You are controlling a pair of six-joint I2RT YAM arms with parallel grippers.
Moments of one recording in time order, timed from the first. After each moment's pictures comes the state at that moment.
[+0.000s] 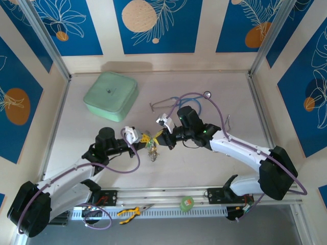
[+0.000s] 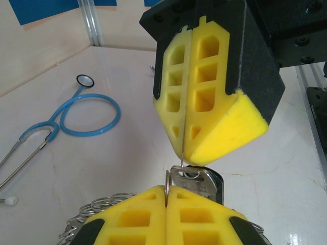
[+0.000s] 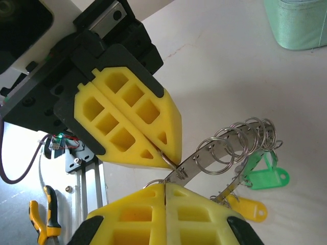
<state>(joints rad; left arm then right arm) -0.57 0.95 0.35 0.34 0.61 0.20 0.77 1.32 0.88 -0.17 -0.62 0.06</state>
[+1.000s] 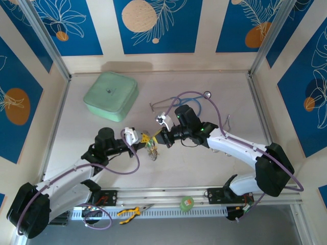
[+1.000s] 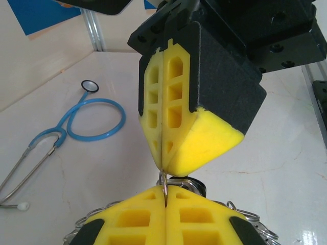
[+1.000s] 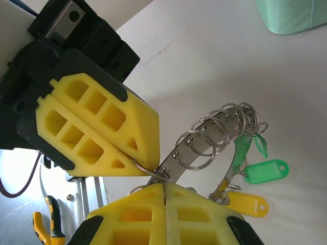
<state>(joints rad) -0.58 0.93 0.35 0.33 0.60 0.26 0.76 1.37 0.90 -0.19 -0.60 0.14</state>
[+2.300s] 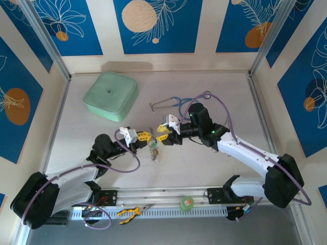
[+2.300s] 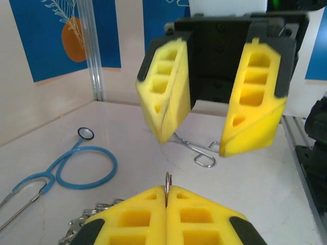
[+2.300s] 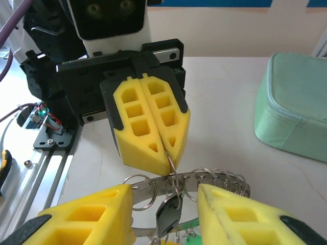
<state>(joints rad) -0.60 1.04 0.23 0.88 0.62 -0.02 0.68 1.24 0.83 -0.07 -0.79 -0.40</state>
